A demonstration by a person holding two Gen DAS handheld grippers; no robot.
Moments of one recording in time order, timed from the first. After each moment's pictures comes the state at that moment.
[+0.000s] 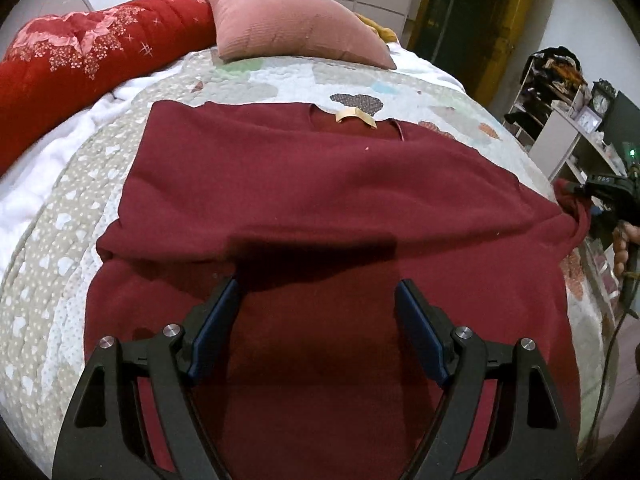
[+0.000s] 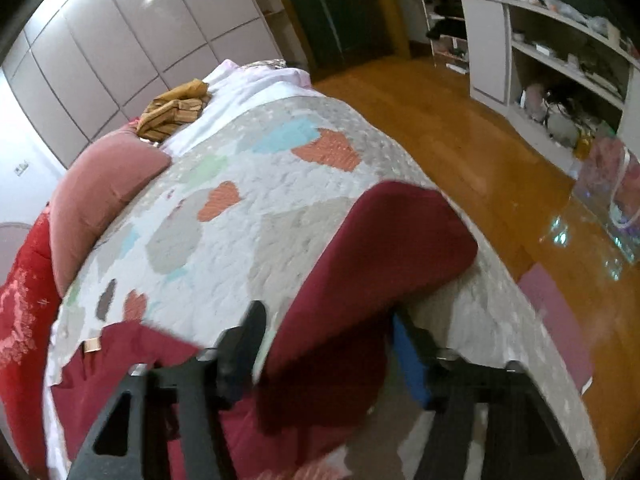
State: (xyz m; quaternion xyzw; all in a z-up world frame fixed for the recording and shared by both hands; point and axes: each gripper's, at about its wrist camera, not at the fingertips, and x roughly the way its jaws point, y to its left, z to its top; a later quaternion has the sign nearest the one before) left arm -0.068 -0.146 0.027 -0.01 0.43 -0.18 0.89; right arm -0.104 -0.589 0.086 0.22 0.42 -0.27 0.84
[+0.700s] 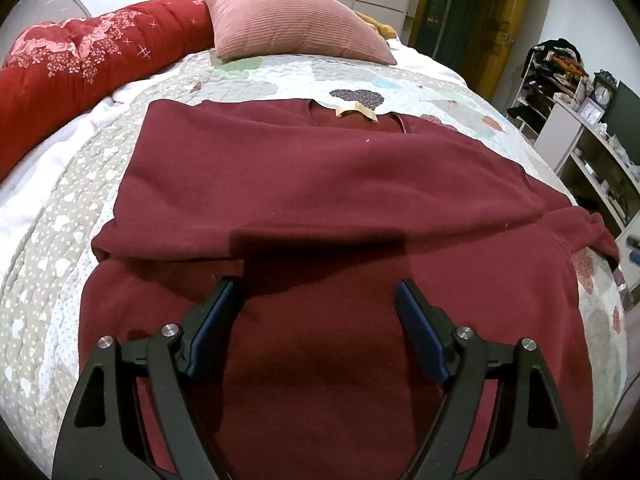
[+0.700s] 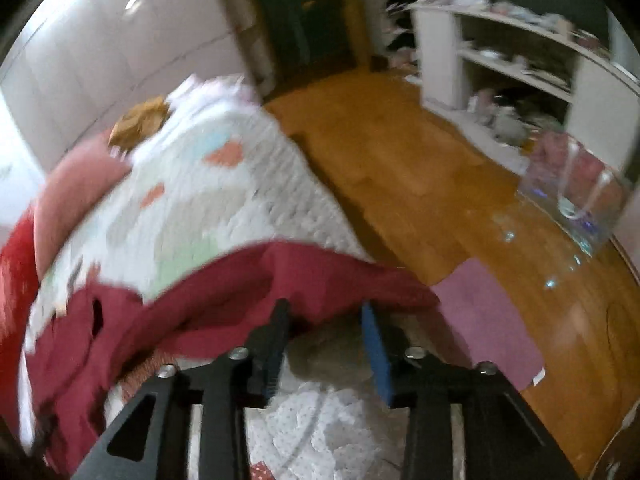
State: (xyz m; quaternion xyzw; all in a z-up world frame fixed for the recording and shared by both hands) left arm -0.073 -0.150 0.020 0.01 0.42 -0.17 0.89; right arm -0.257 -0.619 0.115 0.22 0.38 -0.33 0.84
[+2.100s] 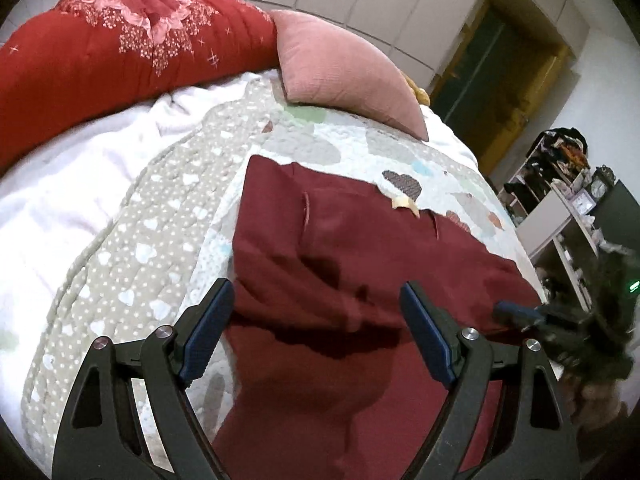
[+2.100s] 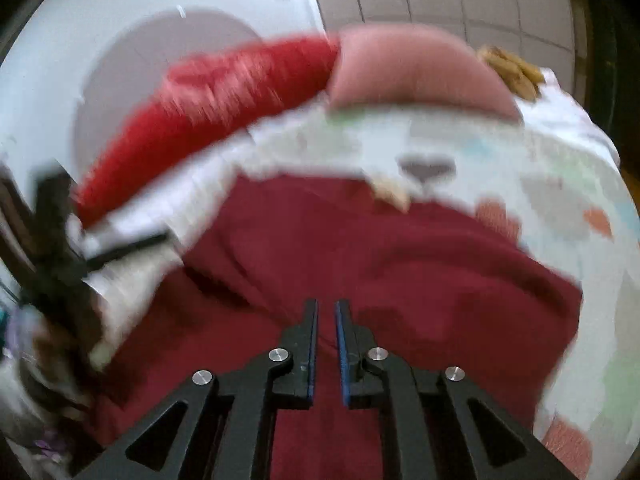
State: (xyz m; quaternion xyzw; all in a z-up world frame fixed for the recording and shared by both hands) left arm -0.041 -0.047 0.072 -0.12 0.40 -0.17 0.89; right arm -0.070 -0.316 0.063 -0.01 0.50 0.14 0.86
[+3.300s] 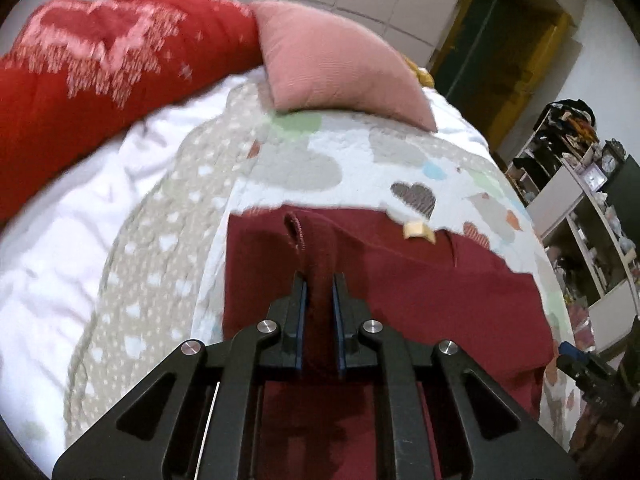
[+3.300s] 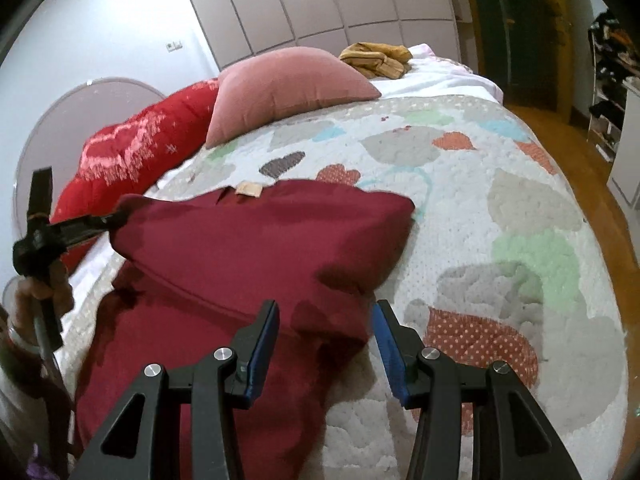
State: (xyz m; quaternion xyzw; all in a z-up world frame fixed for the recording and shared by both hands) left arm 0.026 -0.063 0.086 -0.07 0.43 -0.17 0.88; right arm -0.141 -0.412 0.085 0.08 0.45 0.00 0.89
